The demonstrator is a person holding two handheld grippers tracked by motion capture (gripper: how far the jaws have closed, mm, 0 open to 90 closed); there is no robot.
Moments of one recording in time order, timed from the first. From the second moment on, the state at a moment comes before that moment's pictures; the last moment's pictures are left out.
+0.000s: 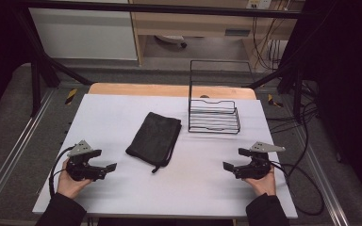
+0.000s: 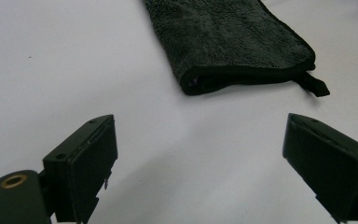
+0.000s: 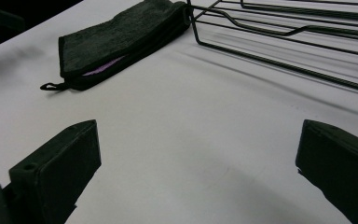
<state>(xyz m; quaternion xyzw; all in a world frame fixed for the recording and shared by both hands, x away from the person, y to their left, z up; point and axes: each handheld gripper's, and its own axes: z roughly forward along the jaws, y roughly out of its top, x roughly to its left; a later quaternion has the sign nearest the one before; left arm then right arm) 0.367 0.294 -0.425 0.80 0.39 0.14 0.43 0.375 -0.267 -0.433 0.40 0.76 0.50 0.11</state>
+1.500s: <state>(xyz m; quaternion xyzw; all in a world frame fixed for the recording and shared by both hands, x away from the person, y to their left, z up) 0.378 0.180 -0.400 0.84 0.34 0.13 0.39 0.375 -0.260 -0.435 0.40 0.77 0.48 0.11</state>
